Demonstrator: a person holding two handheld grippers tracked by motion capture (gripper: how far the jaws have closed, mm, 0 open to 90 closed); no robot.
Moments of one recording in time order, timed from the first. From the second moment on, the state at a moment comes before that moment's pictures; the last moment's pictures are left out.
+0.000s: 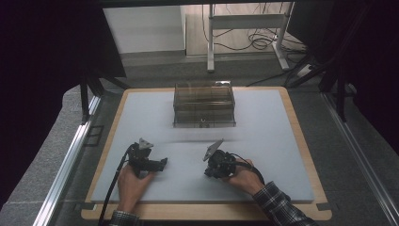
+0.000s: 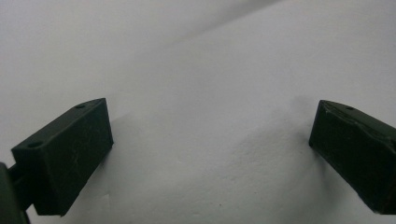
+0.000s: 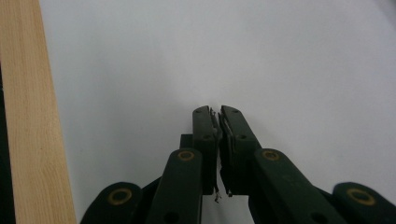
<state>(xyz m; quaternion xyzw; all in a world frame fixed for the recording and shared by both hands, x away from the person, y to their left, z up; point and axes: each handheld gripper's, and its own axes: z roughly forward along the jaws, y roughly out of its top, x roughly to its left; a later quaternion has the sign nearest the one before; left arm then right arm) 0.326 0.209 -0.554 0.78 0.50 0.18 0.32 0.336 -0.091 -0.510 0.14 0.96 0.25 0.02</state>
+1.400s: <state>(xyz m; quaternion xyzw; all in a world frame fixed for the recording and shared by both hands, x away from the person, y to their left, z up) 0.326 0.209 -0.554 0.78 0.50 0.18 0.32 0.387 -0.099 -0.445 0.18 0.93 0.32 0.05</state>
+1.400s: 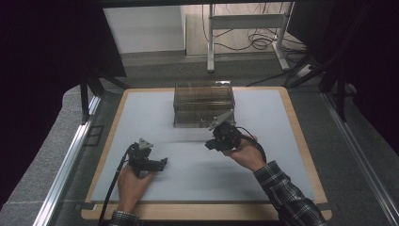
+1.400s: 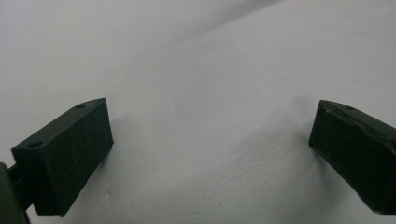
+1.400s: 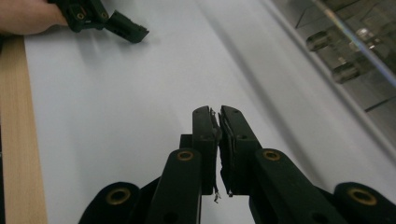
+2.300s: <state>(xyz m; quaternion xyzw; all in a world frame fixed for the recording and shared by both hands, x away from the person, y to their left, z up) 0.326 0.209 -0.554 0.78 0.50 0.18 0.32 0.438 -0.094 -0.413 0.22 0.91 0.35 0.09</state>
